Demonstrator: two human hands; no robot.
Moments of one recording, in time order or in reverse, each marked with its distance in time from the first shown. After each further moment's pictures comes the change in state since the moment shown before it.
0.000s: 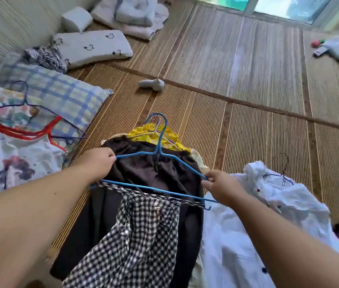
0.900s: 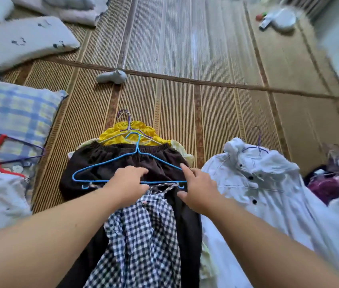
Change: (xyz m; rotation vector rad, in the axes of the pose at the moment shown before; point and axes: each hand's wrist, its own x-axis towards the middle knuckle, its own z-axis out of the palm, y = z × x) left_hand 0.009 0.061 0.071 0.062 -0.315 0.454; right_hand -0.005 -0.025 0.074 -0.149 0.016 0.136
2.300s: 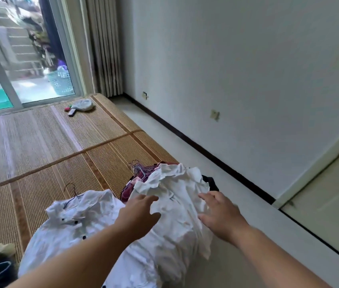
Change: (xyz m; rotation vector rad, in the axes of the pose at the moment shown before) left_hand -0.278 0.627 0.152 0.246 0.071 0.755; right_hand -0.569 0.478 -0.125 0.282 0.531 0.549
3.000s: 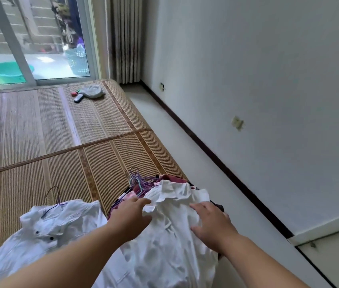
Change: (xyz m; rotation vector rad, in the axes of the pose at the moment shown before) left_hand 0.189 -0.027 0.007 -0.041 -0.029 -0.189; right_hand 0.213 0.035 -0.001 -0.078 -0.199 -0.119
